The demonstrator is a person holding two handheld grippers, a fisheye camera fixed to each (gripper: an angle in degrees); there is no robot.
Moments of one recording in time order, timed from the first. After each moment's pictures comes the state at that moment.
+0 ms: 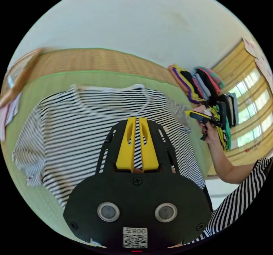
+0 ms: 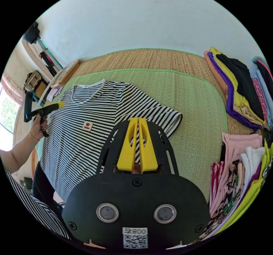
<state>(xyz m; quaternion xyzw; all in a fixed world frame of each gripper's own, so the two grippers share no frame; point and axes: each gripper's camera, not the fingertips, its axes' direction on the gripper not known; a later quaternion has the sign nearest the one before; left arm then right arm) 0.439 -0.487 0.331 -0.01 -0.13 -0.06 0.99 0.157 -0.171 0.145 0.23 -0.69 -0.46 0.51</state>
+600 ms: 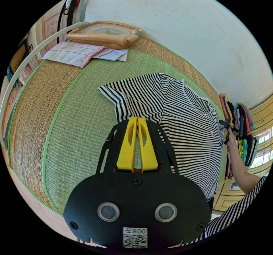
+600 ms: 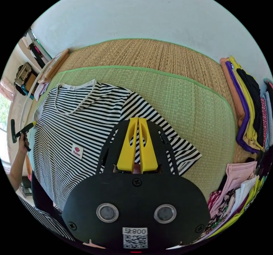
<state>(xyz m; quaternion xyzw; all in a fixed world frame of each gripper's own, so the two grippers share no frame) 0.298 -0.319 0.209 0.01 -0.24 -0.21 0.95 0.079 -0.143 0.017 0.24 -0.64 -0.49 0.55</state>
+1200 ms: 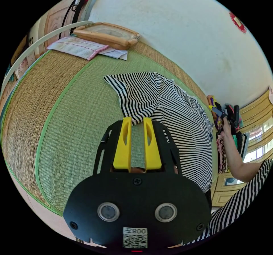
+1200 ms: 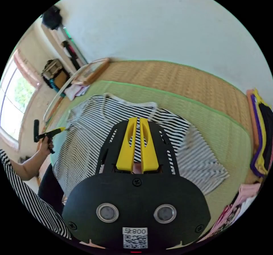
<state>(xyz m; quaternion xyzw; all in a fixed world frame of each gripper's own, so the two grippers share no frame) 0.256 -0.222 0.177 0.04 -0.19 -0.20 0.96 0.140 -0.036 -0.102 0.27 -0.71 -0.54 0.37</state>
